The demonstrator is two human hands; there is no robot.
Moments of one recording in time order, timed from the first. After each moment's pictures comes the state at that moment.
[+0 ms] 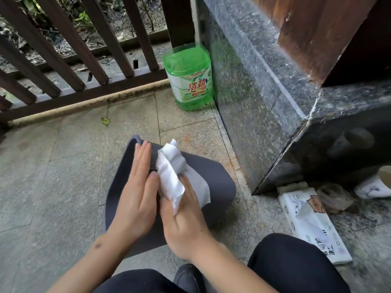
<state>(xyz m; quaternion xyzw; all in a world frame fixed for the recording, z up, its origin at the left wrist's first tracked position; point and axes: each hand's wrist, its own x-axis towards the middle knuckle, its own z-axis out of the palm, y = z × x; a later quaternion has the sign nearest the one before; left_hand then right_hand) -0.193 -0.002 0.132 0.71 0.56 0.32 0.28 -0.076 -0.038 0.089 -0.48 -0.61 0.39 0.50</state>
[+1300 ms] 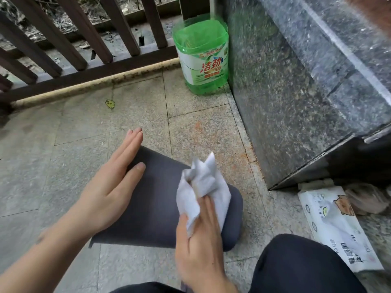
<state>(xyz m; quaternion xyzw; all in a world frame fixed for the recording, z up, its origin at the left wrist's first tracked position) -0.255 0.028 0.156 0.75 0.57 0.20 0.29 -0.097 -0.063 0.052 -0.54 -0.55 0.37 0.51</state>
